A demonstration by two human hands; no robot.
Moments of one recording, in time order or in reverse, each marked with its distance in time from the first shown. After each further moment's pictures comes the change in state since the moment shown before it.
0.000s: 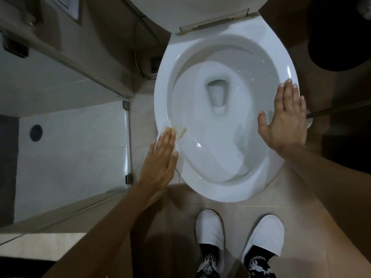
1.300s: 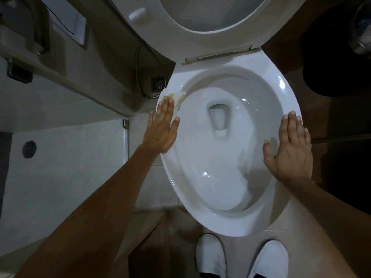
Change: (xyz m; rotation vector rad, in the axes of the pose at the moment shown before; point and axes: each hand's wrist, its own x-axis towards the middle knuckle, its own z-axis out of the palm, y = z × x) left_hand 0.156 -0.018 -0.054 0.109 0.118 -0.010; right_hand 0.000 -0.003 -0.001 0.006 0.008 0.018
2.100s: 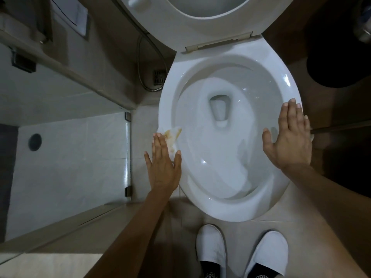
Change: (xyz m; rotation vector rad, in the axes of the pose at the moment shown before) left_hand -0.126 0.030 0.048 -0.067 0.096 -0.347; right_hand 0.000 0.002 0.003 -0.010 -0.012 -0.003
